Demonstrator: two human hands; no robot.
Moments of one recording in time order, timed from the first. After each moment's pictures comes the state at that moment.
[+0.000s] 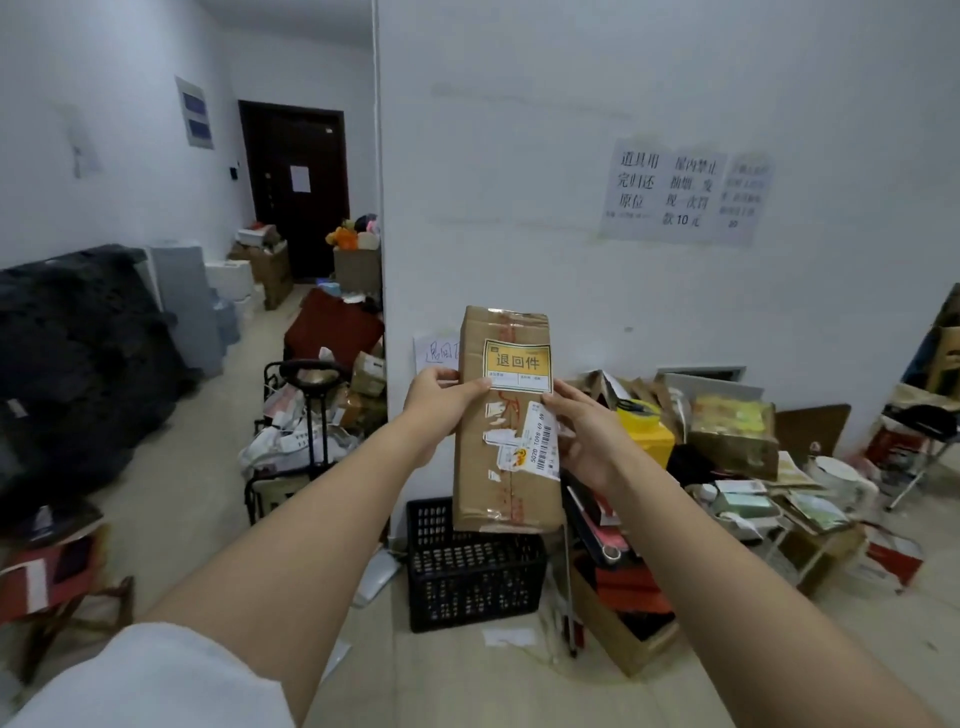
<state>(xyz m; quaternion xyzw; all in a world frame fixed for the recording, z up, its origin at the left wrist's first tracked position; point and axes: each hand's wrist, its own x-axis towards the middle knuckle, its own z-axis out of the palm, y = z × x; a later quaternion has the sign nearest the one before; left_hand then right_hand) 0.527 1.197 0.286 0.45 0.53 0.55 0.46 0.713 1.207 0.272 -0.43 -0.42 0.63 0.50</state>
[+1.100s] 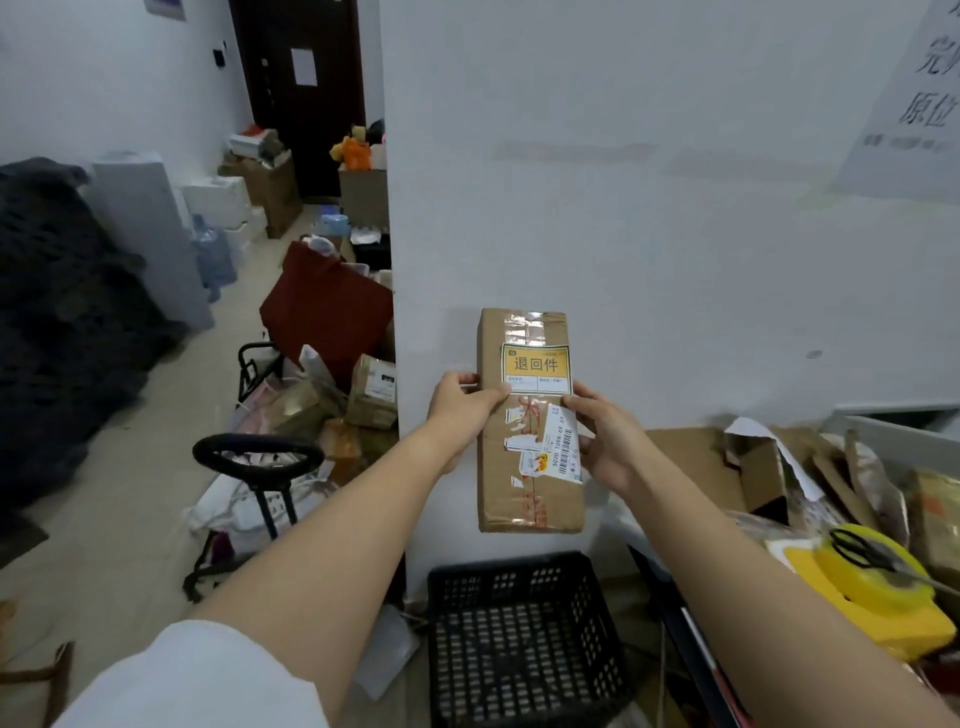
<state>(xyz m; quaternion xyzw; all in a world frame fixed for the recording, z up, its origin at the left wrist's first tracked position) 0.372 1.790 0.188 0.38 0.58 0.53 0.50 0.552 1.808 0.182 -0.48 -0.39 0.66 0.43</state>
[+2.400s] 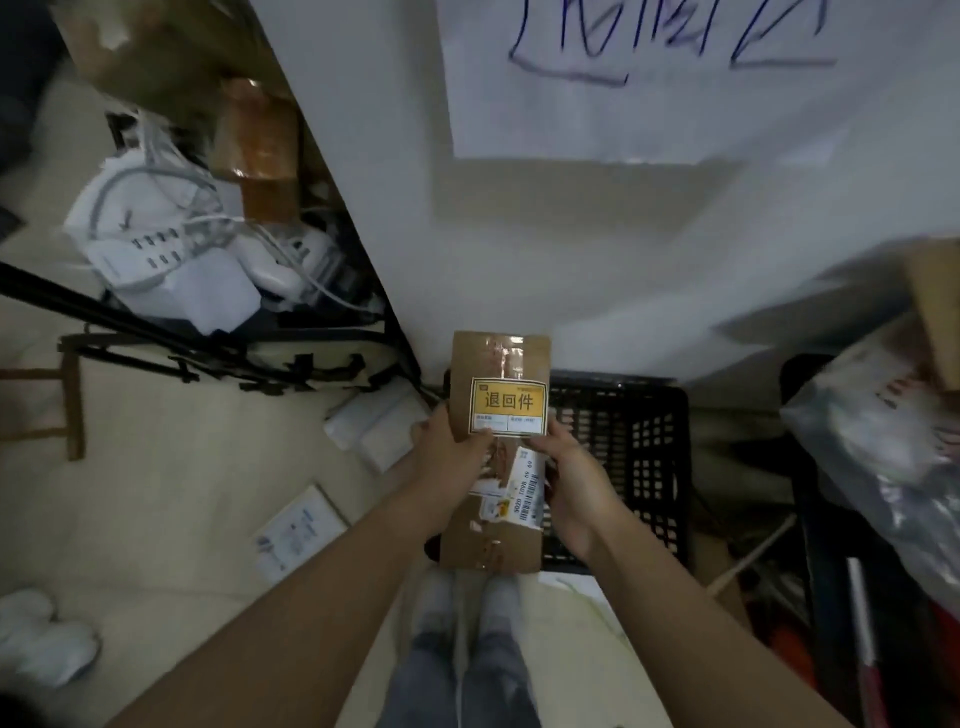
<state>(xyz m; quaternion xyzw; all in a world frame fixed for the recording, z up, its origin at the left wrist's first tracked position) 0.386 1.870 -0.265 0.19 0.77 0.33 0.52 0.522 1.907 -0.262 -0.54 -0.21 0.79 0.18</state>
